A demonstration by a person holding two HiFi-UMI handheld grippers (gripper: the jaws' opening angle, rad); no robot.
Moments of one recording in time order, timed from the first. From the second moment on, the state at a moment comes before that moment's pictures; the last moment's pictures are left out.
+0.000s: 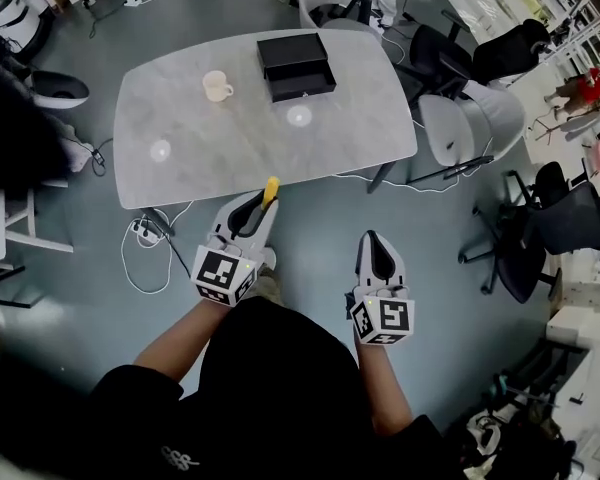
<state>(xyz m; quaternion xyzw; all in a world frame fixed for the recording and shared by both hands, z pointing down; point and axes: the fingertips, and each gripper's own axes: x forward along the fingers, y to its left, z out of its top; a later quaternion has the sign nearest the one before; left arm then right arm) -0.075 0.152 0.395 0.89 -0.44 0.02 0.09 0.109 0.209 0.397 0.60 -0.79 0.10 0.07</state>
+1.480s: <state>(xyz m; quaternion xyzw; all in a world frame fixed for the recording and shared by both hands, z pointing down) -0.067 -0.141 0.448 0.91 -0.38 0.07 0.11 0.063 -0.094 0.428 0.56 -0.81 0.13 0.08</state>
